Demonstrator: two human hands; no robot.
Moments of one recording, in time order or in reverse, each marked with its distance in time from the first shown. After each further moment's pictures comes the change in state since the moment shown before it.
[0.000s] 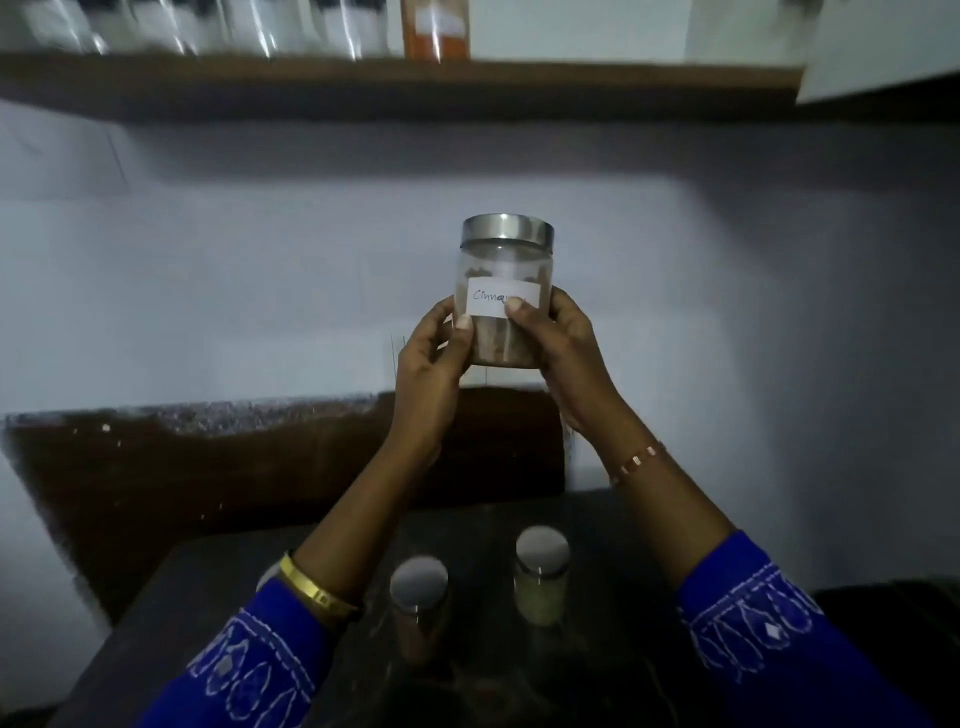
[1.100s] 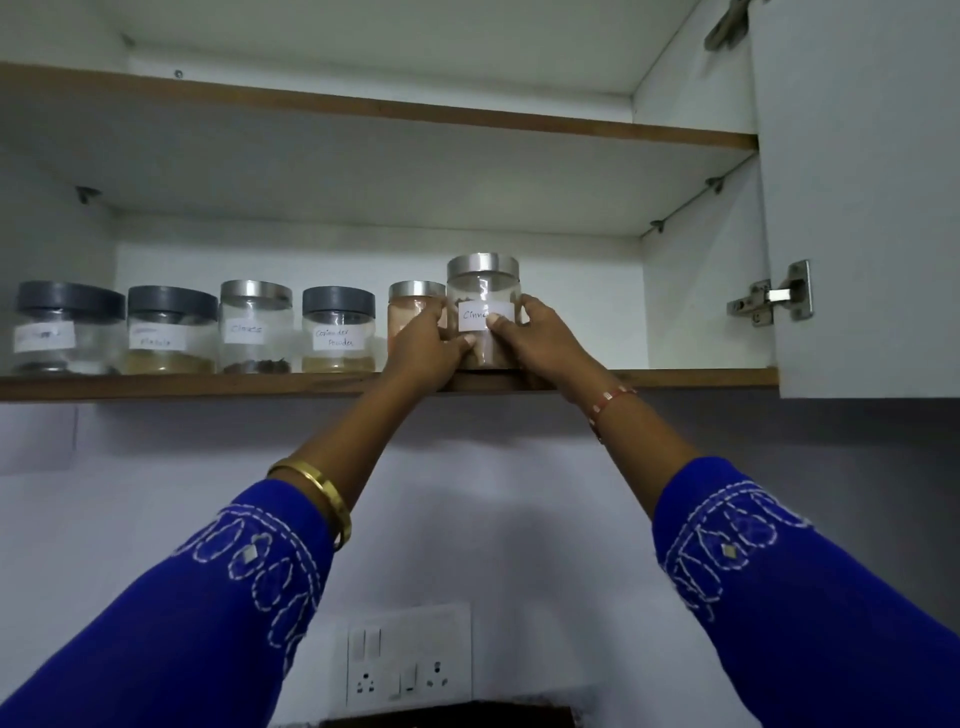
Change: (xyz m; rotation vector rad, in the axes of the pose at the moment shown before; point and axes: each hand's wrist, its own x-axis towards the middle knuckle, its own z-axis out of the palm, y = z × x) left_hand 0.277 0.131 0.045 0.594 -0.022 0.313; right_hand 0.249 -0.160 -0.002 -0.634 0.063 -0.373
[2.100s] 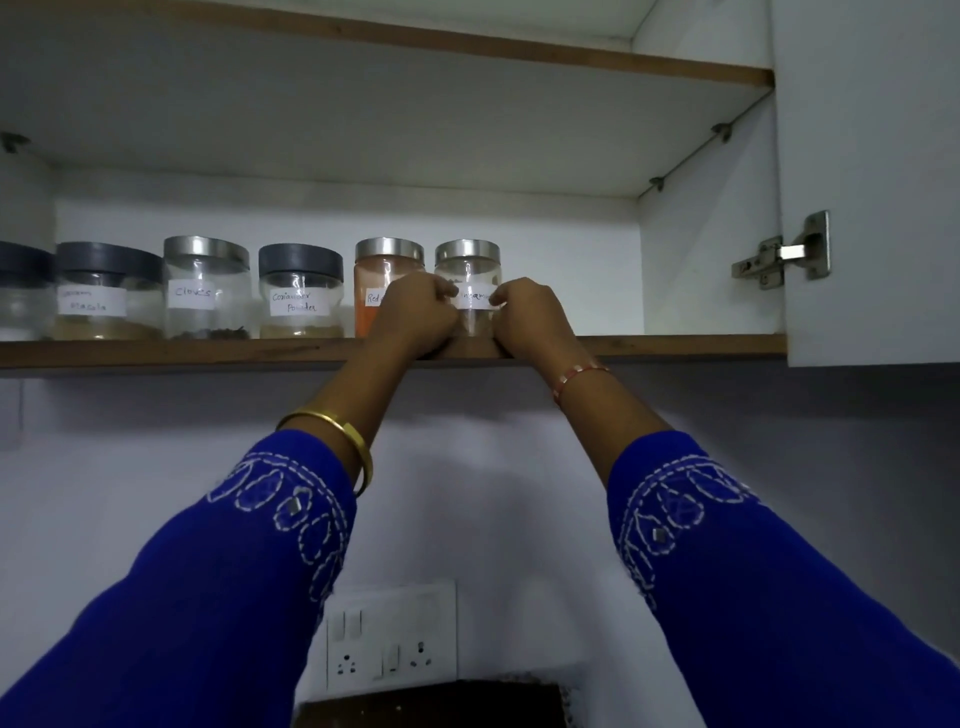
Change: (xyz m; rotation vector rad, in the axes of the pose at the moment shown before) left_hand 0.036 -0.013 0.029 0.308 0.045 0.091; right_hand 0.017 0.032 0.007 -0.515 0.075 -0.031
